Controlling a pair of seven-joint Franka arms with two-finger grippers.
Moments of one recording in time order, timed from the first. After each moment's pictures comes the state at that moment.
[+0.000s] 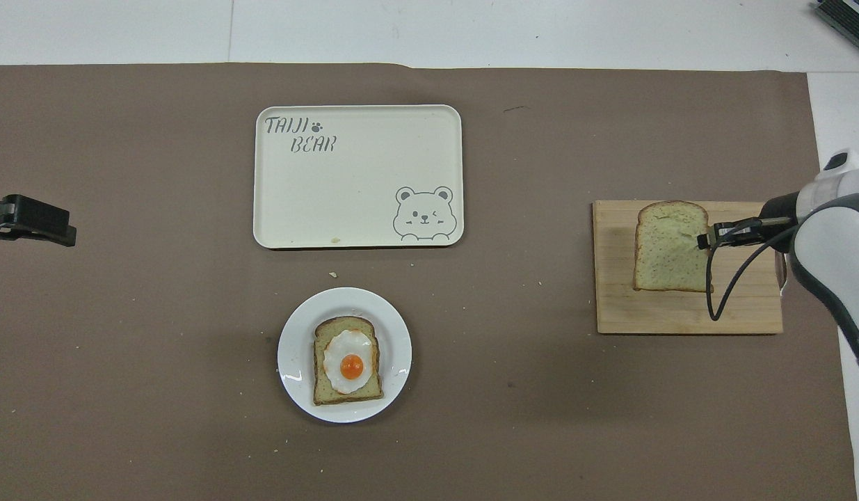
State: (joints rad) left arm -0.14 0.00 0.12 -1.54 -0.01 1.50 0.00; right arm 0.04 0.13 -0.21 -1.92 0.32 1.96 -0.36
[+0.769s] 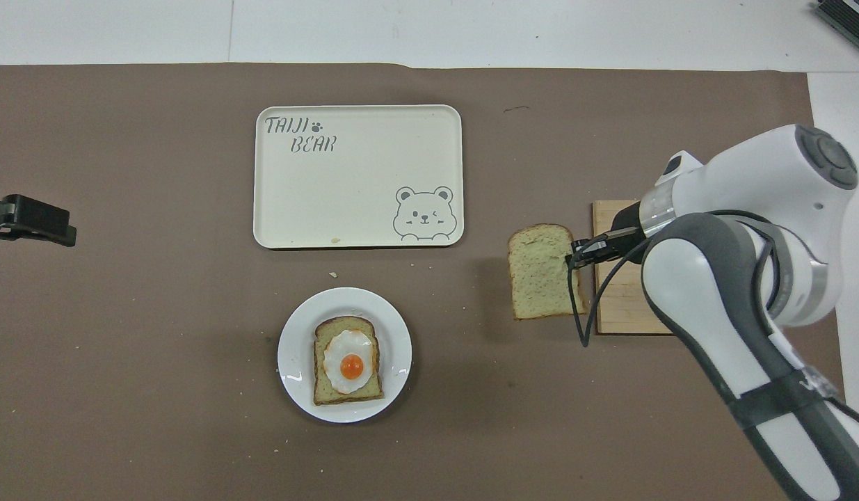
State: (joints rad) left arm -0.14 0.00 0.12 -1.54 -0.01 1.50 0.00; right arm 0.05 0.13 0.14 -1.90 0.39 1.93 -0.15
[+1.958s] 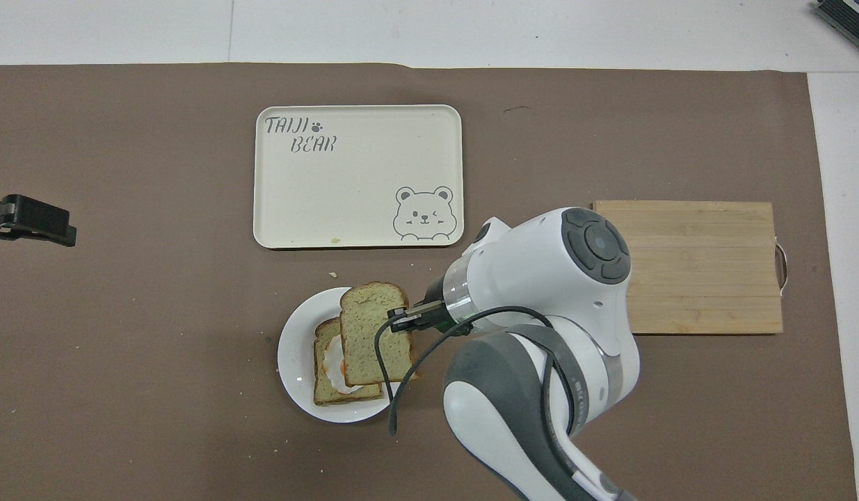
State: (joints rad) left arm -0.14 0.00 0.12 -1.54 -0.01 1.50 0.00; right arm 0.19 0.13 0.41 -1.92 0.52 2.11 0.12
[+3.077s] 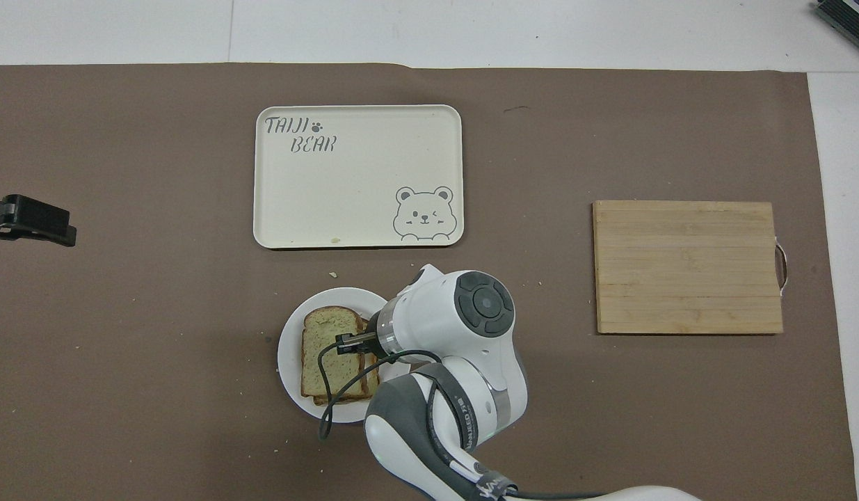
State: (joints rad) left arm -0.14 0.00 0.12 -1.54 -0.01 1.50 0.00; right arm 0.36 0.31 0.41 -1.98 0.52 2.42 0.23
